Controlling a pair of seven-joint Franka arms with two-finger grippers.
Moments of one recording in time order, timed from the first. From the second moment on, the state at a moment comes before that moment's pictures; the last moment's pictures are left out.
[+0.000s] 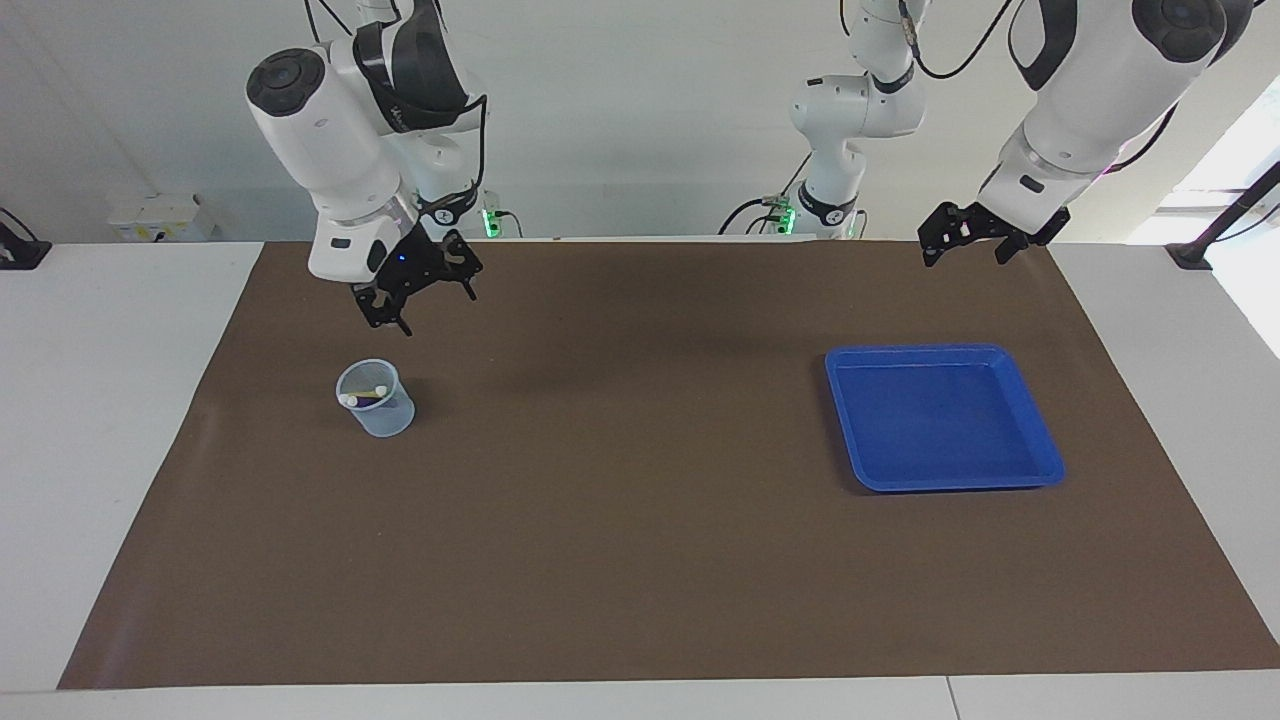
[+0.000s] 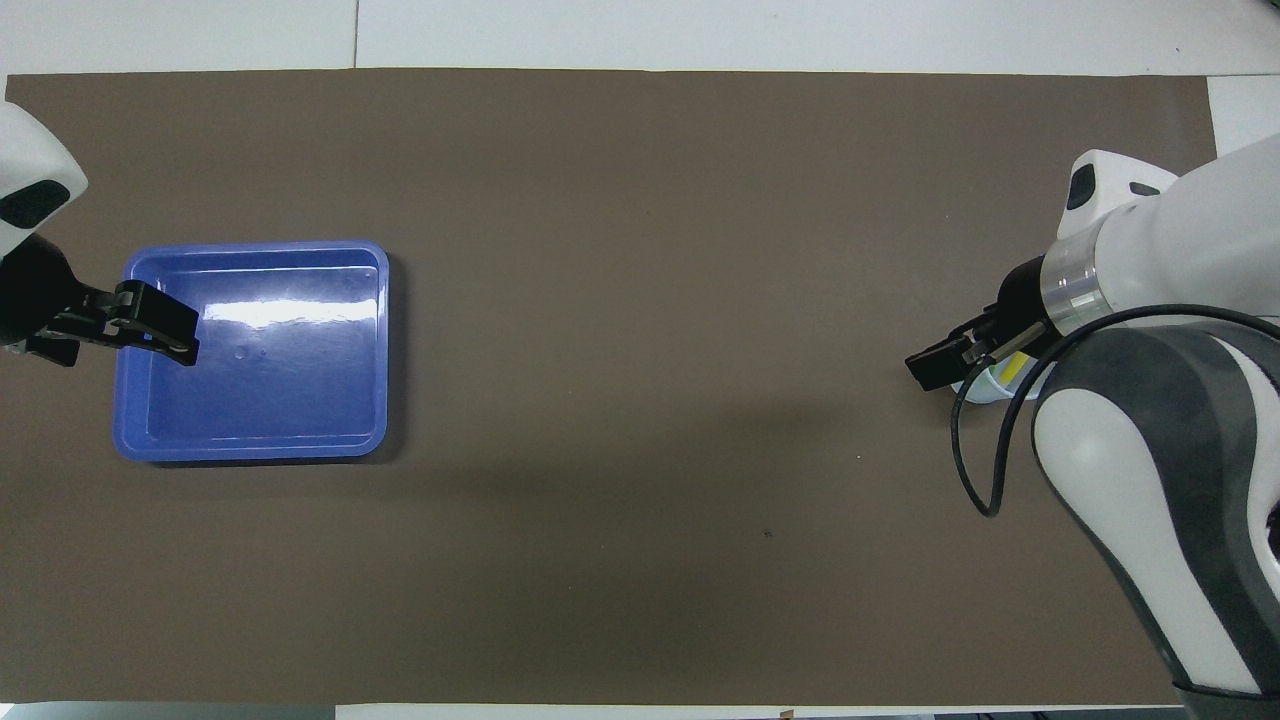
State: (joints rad) left arm -0.12 0.04 -0.02 -1.49 0.02 1.32 -0.03; right arm 0.07 -0.03 0.09 -1.85 0.15 1.78 -0.38
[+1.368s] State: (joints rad) left arm -0.10 0.01 -0.03 -1.59 -0.03 1.50 -0.08; right arm 0.05 -0.09 -0.07 -1.71 -0.04 1.51 -0.26
